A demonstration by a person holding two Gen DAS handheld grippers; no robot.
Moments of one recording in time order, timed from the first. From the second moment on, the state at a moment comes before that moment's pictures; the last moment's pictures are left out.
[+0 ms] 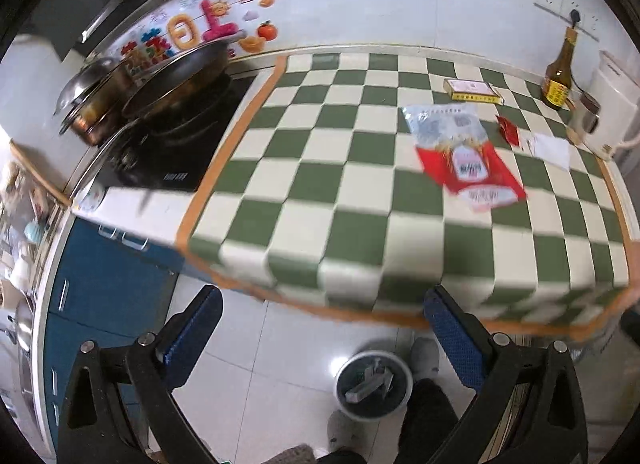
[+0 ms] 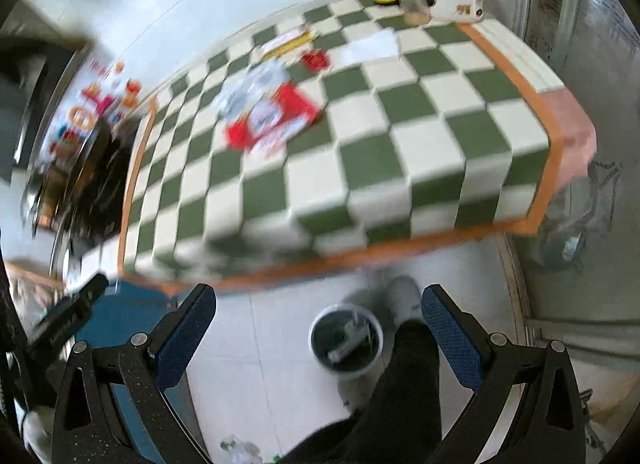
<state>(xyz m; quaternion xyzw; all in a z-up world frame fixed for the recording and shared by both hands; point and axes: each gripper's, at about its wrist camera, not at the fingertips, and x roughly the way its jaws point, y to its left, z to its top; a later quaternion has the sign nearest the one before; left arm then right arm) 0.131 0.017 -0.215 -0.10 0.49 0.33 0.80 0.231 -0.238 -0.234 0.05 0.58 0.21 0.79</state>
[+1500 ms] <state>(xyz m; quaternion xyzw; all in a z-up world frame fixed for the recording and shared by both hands) 0.485 -0.036 -0.282 -0.03 0.55 0.24 0.80 0.607 -0.194 -0.341 -0.02 0.55 0.16 0.82</state>
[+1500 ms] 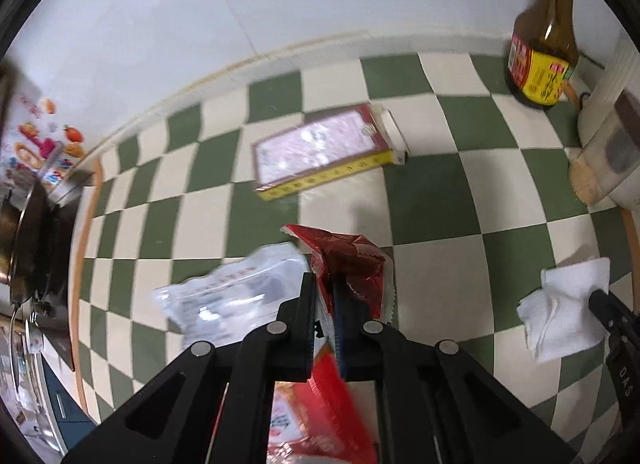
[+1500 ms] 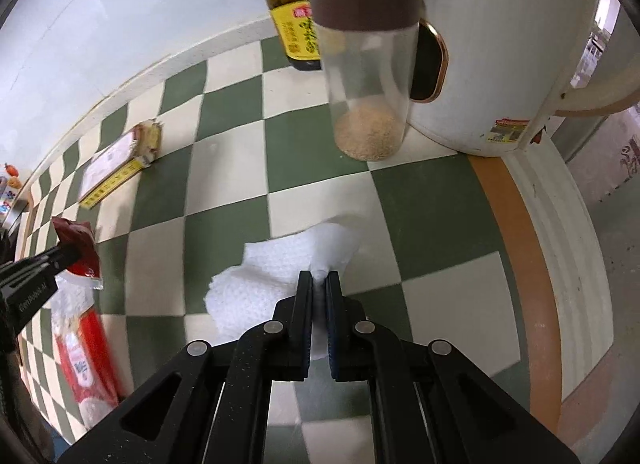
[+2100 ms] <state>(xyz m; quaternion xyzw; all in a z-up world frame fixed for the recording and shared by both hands) 0.321 -0.014 -0.184 -0.05 0.44 0.27 0.86 0.456 -0.188 -0.251 -0.04 0.49 0.22 0.84</state>
